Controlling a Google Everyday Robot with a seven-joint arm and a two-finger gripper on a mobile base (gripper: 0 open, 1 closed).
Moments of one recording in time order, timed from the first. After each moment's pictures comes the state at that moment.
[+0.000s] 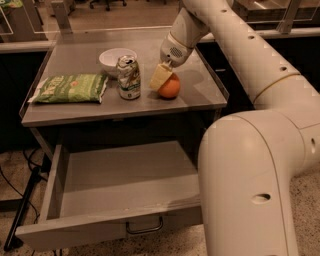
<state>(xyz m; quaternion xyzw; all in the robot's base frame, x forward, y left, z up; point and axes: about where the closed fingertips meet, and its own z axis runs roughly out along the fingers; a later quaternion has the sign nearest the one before) 0.709 -0.006 0.851 -0.62 0.74 0.17 0.18</state>
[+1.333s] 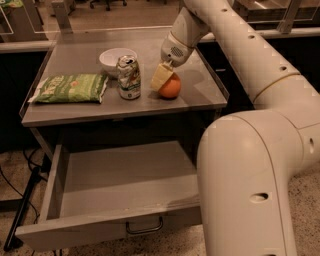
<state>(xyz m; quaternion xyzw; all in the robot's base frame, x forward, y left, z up) 0.709 -0.006 0.853 -0.62 0.74 0.17 0.18</state>
